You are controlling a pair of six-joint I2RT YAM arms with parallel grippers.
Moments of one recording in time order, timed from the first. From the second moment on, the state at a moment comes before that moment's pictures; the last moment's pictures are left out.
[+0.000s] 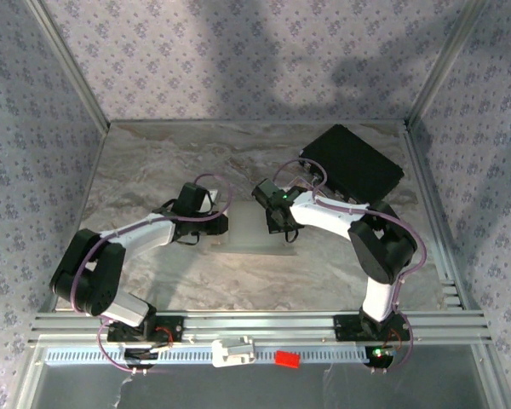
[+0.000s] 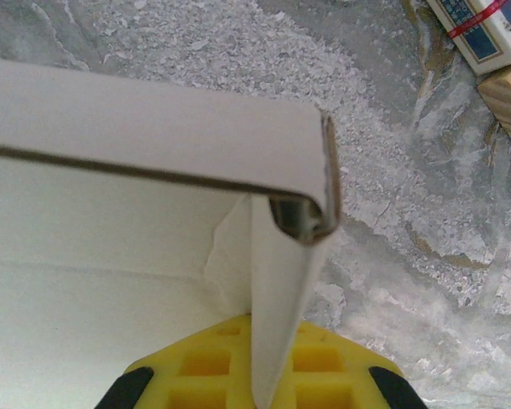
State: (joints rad) left arm -0.50 1.48 0.73 -0.19 0.26 -0.43; right arm 0.77 1.81 1.22 -0.72 0.29 0.61
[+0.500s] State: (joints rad) left arm -0.49 1.48 0.73 -0.18 0.34 -0.43; right arm 0.76 1.75 1.14 -0.66 0.28 0.58
